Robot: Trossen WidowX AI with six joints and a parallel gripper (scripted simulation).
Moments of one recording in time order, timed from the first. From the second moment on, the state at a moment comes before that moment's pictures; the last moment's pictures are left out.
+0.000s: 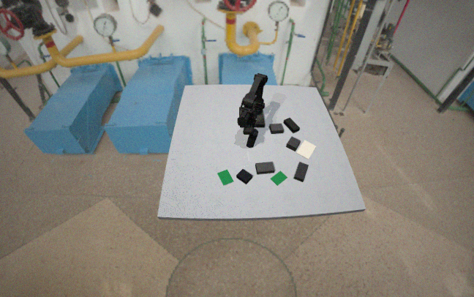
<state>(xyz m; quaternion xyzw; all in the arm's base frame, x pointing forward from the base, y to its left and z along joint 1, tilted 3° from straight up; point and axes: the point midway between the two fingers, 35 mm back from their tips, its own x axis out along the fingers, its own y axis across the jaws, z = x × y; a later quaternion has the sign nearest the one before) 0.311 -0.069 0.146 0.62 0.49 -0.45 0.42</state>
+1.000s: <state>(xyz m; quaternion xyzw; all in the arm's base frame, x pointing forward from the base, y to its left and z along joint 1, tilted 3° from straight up) 0.307 -0.091 0.146 0.60 0.48 -0.47 0.43</state>
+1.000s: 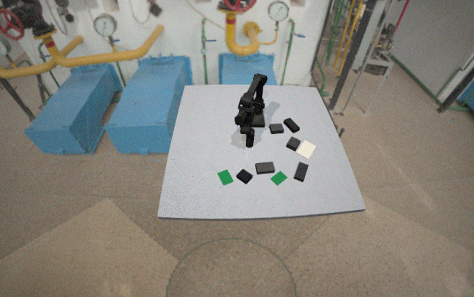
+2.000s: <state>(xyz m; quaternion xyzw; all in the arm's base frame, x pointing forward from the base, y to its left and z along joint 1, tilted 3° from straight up) 0.303 -0.114 0.143 0.59 0.46 -0.49 0.45</state>
